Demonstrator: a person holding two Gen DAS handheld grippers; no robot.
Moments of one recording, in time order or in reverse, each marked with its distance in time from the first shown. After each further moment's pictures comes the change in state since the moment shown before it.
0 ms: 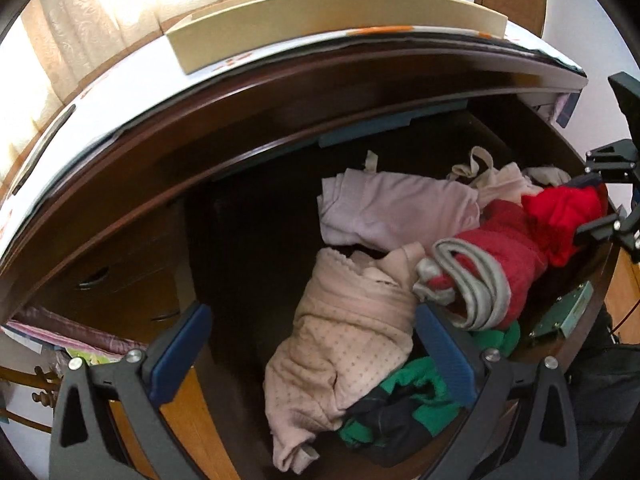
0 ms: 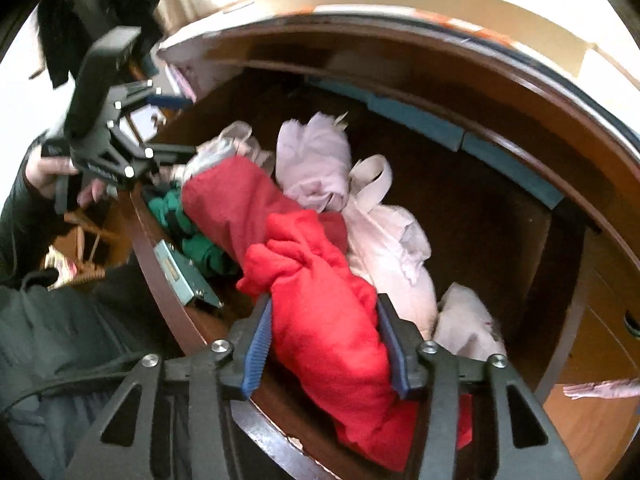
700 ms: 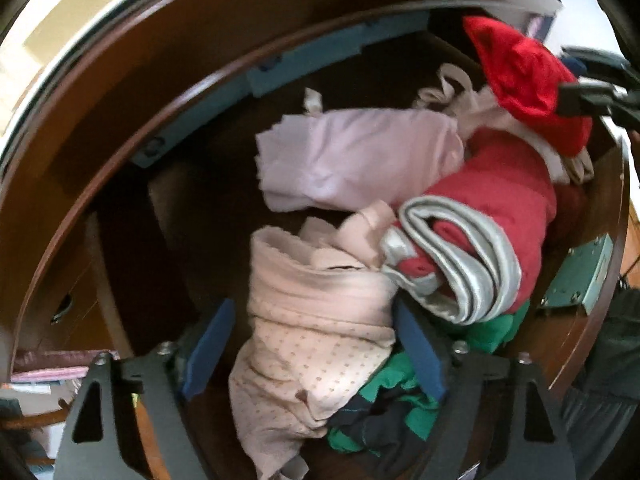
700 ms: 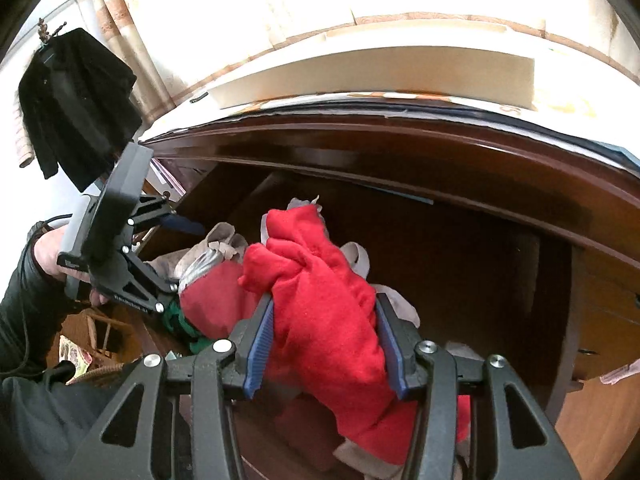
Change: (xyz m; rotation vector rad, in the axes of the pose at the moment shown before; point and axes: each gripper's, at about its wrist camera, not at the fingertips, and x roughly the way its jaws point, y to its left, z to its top) left arm 0.049 -0.030 0.017 0.201 0.224 -0.062; right arm -0.011 -0.019 0.024 0.180 -0.216 0.019
